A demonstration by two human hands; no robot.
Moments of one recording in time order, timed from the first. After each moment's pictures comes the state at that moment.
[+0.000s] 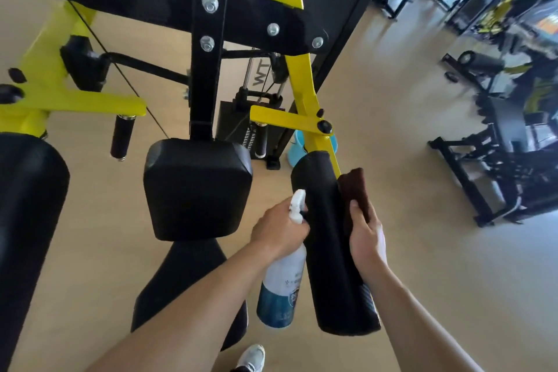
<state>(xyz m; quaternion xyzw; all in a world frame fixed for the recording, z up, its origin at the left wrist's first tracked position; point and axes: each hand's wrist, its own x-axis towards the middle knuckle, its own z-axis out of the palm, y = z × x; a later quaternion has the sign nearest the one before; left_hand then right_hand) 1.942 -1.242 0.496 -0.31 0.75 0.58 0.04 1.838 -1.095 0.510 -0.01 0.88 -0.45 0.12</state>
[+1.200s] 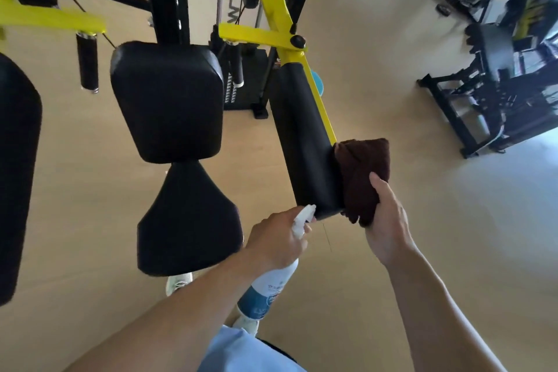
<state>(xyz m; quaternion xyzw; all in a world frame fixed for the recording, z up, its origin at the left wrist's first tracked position) 2.055 -1.117 0.471 -0.14 0.86 0.47 0.15 1.935 -0.966 0.521 0.08 0.73 -0.64 0.21</state>
